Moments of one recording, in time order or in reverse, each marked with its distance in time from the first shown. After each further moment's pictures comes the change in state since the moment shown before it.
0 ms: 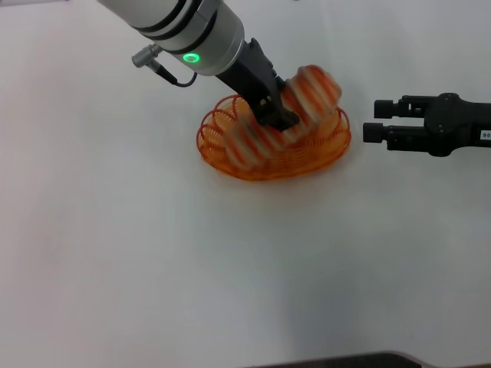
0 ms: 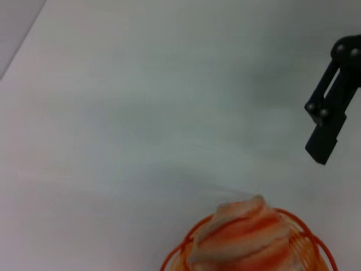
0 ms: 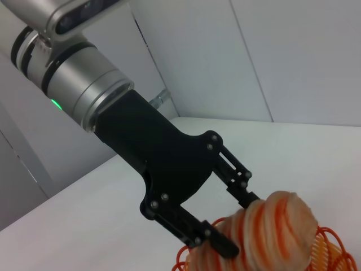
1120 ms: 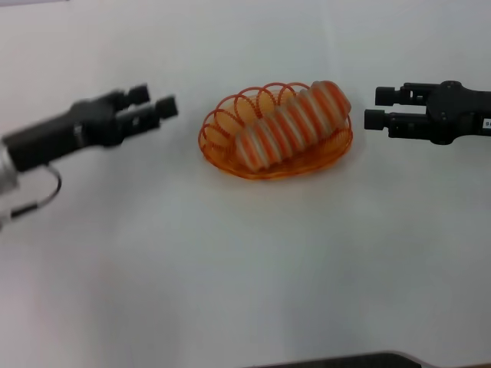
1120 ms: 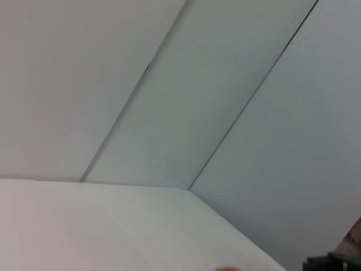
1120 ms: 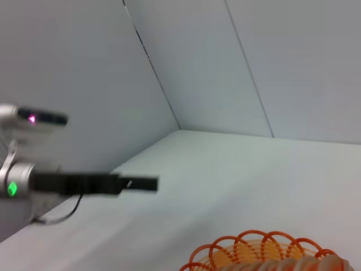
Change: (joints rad) left arm 0.485 0.074 -0.877 -0.466 -0.584 0.287 0.648; right arm 0.013 -0.003 0.024 -0.001 0.010 -0.012 -0.001
